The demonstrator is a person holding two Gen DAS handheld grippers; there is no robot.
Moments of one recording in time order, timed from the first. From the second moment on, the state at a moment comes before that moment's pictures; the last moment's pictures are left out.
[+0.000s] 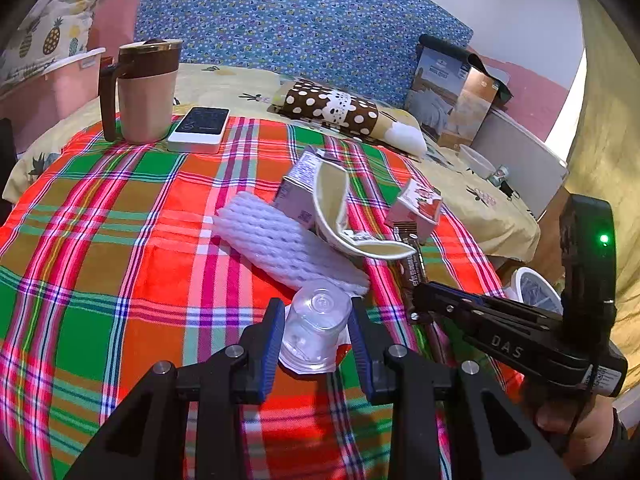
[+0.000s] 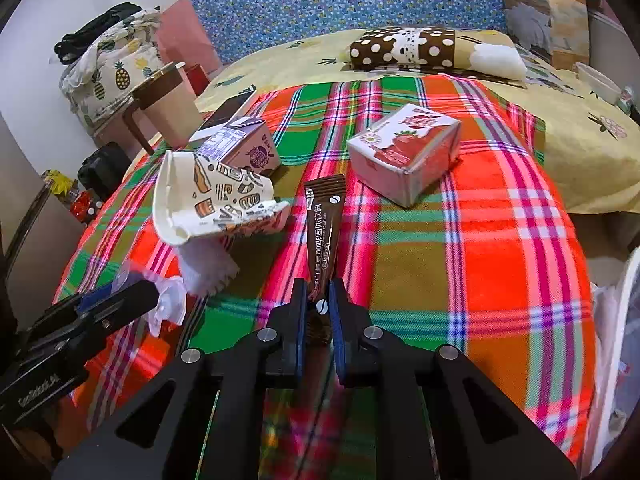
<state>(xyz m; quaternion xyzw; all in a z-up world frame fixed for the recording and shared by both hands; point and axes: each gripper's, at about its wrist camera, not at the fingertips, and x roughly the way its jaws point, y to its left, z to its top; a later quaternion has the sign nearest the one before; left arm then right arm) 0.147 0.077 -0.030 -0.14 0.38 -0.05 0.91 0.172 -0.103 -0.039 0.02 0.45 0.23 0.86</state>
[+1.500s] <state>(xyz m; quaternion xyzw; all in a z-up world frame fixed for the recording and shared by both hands) 0.109 0.011 -0.026 -0.08 0.40 -0.08 0.91 0.124 -0.152 -0.021 0.02 0.42 0.24 0.88</state>
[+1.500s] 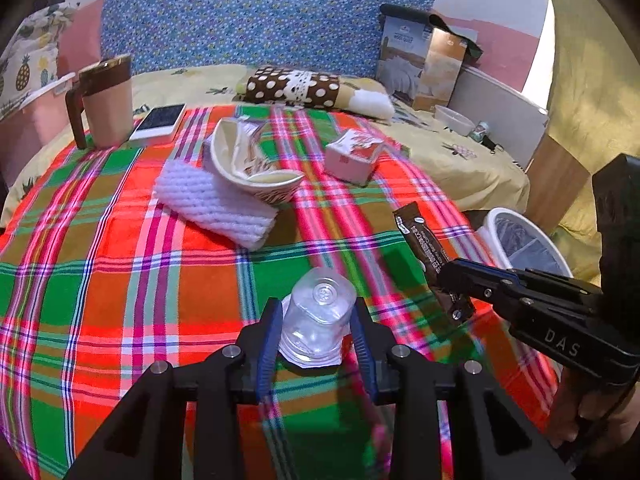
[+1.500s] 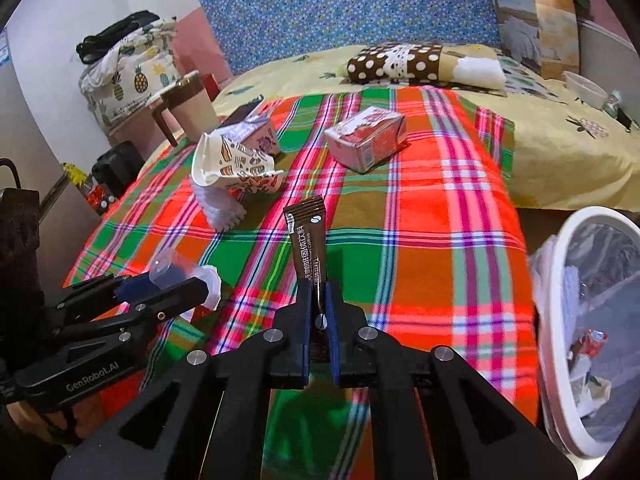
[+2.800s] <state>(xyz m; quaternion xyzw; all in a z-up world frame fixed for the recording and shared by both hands) 0.119 -0.136 0.012 -0.03 0.37 -0.21 0.90 0.094 -0.284 -0.005 0.09 0.36 0.11 0.92</state>
